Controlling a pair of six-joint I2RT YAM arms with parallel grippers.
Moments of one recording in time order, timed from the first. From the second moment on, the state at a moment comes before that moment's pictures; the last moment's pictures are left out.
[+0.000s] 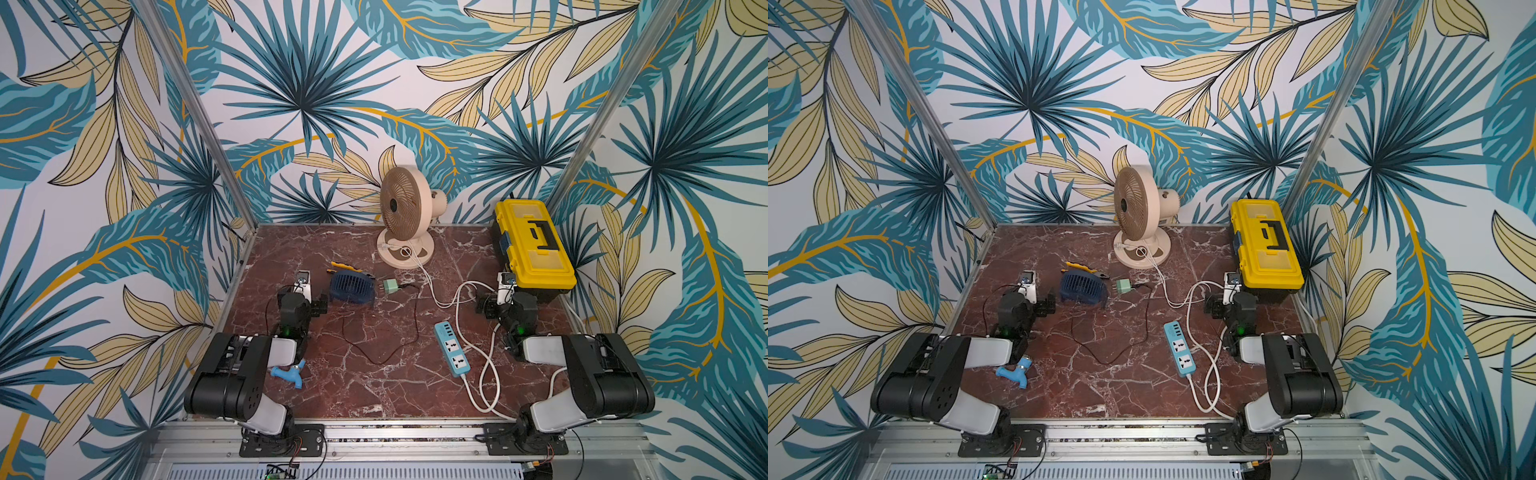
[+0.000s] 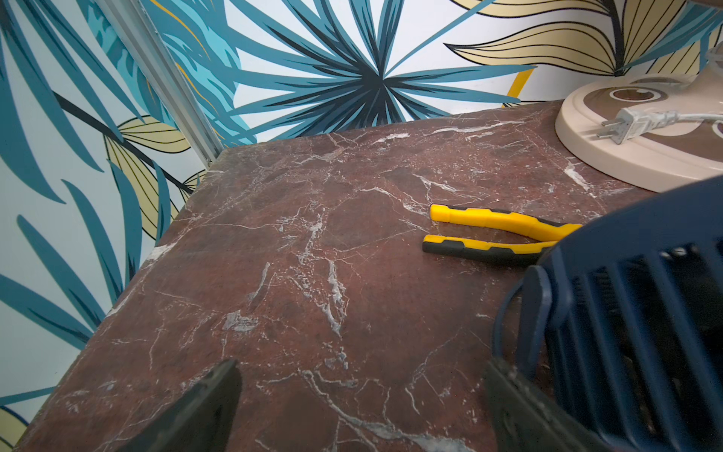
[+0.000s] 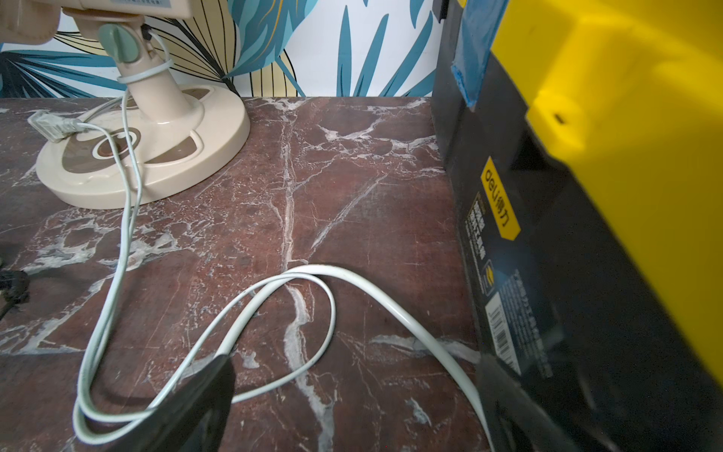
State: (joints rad) left arm -0.08 1.52 0.38 0.82 -0.17 0.07; right arm -0.01 1.53 0.39 0.77 0.00 0.01
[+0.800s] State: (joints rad) left arm -0.15 0.90 0.50 0.30 -0.20 -0.16; right arm 0.02 1.07 0.74 -0.01 -0.10 0.29
